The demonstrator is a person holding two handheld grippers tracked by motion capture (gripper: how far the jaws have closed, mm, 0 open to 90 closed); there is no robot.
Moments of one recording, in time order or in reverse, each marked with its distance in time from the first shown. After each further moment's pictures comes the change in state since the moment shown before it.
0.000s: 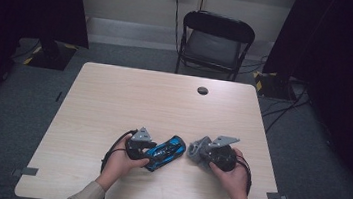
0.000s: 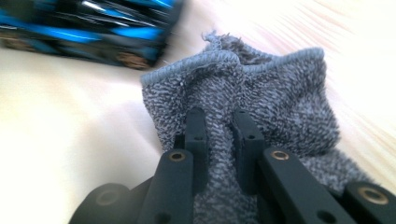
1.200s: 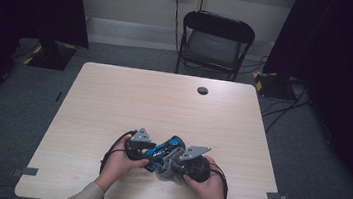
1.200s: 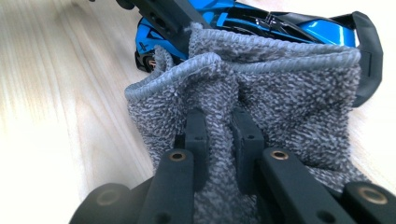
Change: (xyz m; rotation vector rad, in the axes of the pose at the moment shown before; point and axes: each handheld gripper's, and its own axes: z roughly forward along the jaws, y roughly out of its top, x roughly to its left) left arm -0.002 -0.002 -0.002 -0.002 0.007 -0.005; right arm 0.070 0.018 0.030 -0.018 0.179 -0.113
